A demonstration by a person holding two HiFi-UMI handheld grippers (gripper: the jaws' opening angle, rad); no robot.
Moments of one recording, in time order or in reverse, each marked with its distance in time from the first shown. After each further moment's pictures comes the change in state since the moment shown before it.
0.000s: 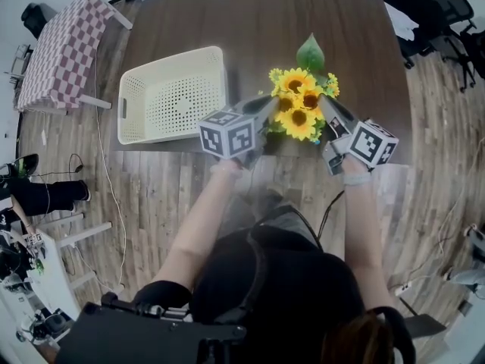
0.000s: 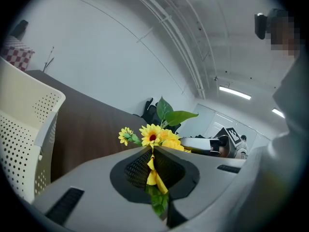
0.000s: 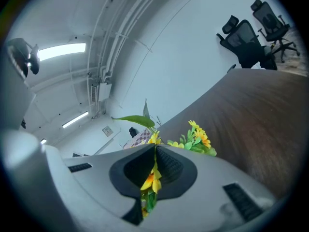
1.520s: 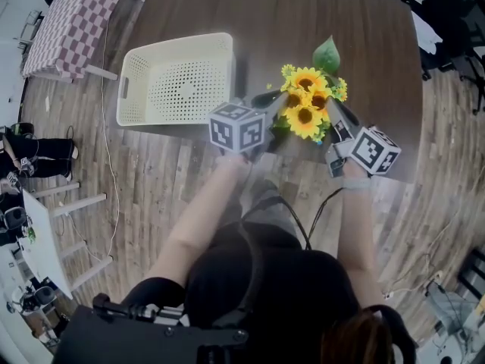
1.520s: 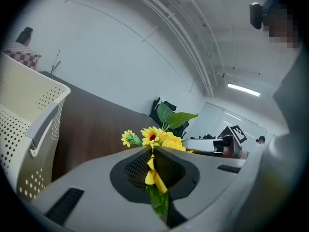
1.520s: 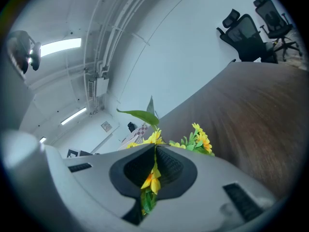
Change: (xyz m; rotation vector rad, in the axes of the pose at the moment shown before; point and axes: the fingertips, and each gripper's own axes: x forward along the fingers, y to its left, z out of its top) left arm 0.011 0.014 -0.012 -0.009 -0.001 0.092; right arm 0.011 -0.020 -0.011 -0.009 0.068 -0.014
